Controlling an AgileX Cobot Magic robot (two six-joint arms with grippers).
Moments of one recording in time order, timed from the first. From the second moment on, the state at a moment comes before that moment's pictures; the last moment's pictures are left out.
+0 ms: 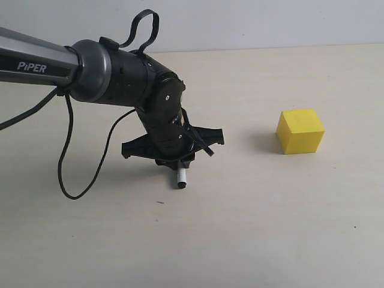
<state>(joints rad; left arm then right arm) -0.79 2.13 -1.38 0.06 0.65 -0.85 0.25 0.01 -0.01 0.08 0.31 -0.05</state>
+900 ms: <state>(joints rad) -0.79 2.05 -1.38 0.07 0.65 -0.73 0.25 0.01 -0.01 0.08 0.31 -0.05</state>
